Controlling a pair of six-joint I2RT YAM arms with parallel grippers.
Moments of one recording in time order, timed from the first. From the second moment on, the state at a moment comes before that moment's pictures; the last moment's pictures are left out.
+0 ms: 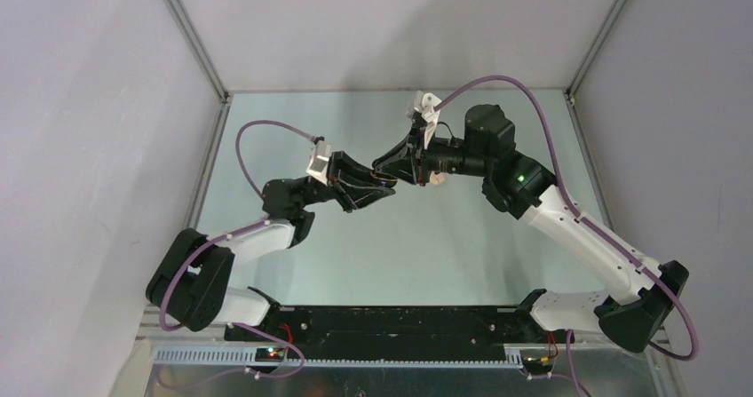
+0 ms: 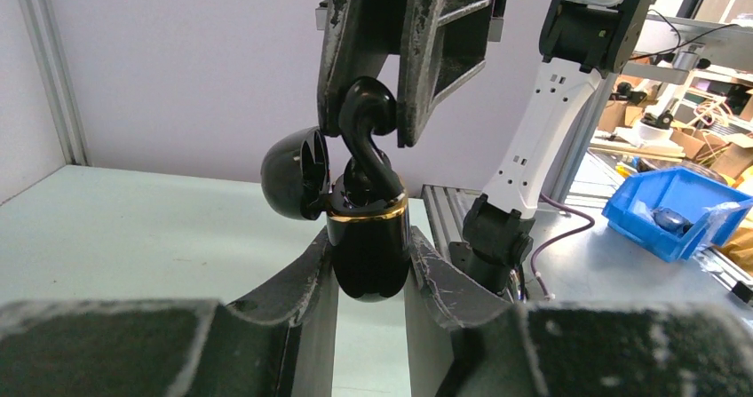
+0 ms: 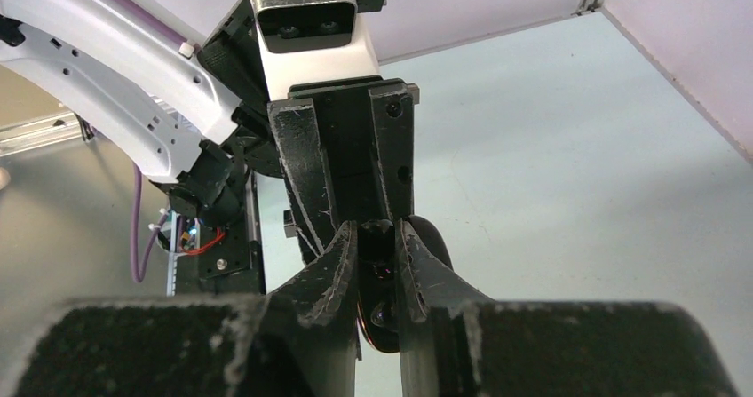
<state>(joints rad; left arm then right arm) -0.51 1.36 0.57 1.46 0.94 -0.70 0.75 1.24 1.34 -0.21 -0.58 0.00</state>
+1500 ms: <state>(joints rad) -0.49 1.31 0.55 1.46 1.00 -0.62 0.77 1.25 1.34 -0.22 -0.58 0.03</state>
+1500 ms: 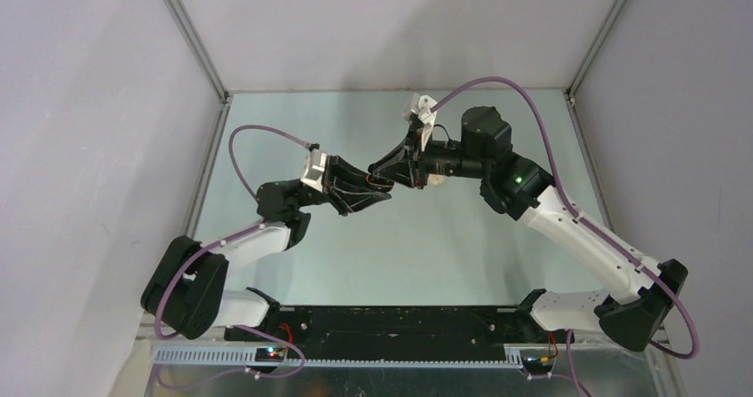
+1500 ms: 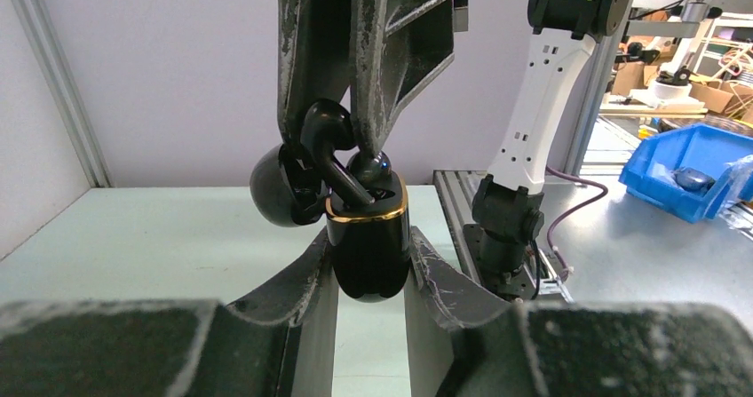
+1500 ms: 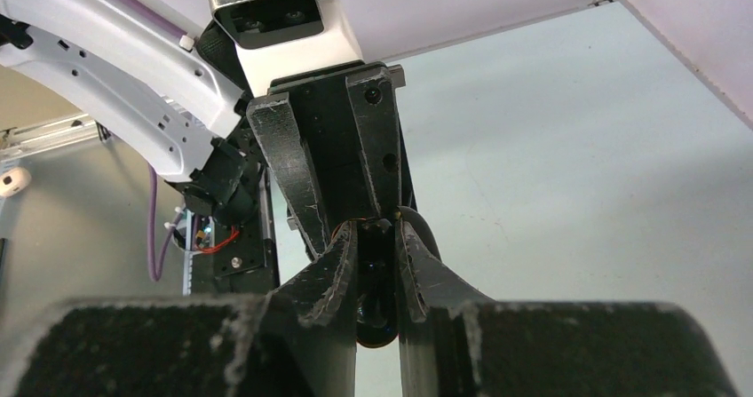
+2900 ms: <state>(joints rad) -0.47 1.30 0.55 1.45 1.03 -0.68 0.83 1.24 1.34 -0.24 -0.48 -0.14</state>
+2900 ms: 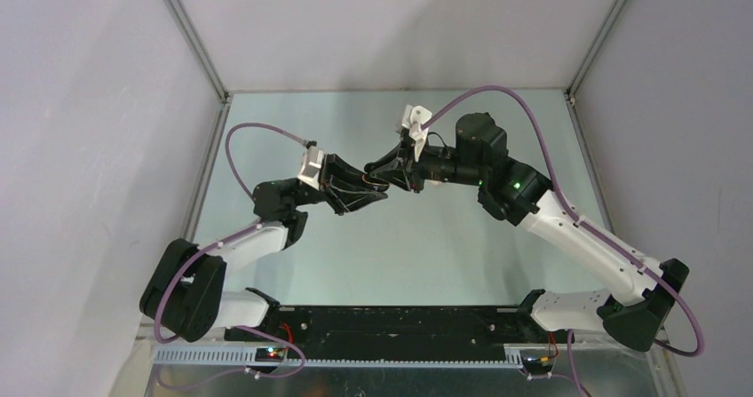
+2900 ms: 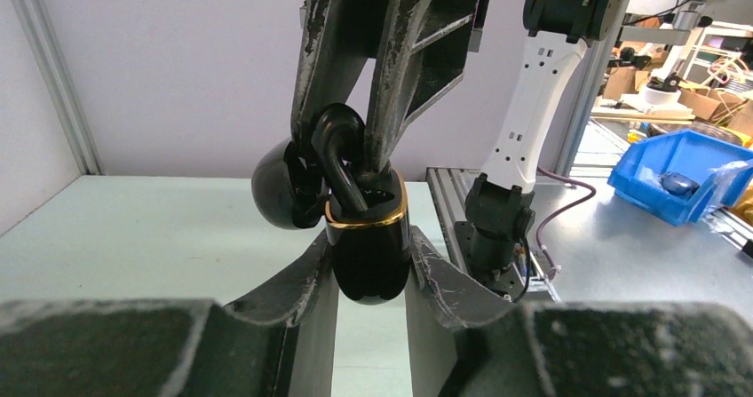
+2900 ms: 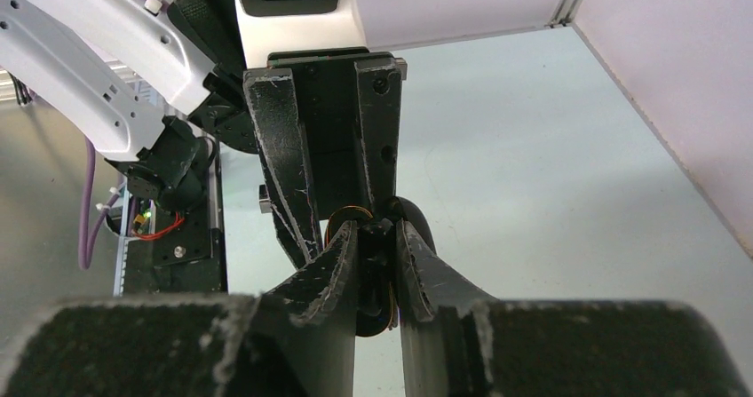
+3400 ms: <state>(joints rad) -0.44 1.26 0.52 1.36 1.02 -0.53 0.86 1.29 1.38 -0.28 -0.41 -0.12</state>
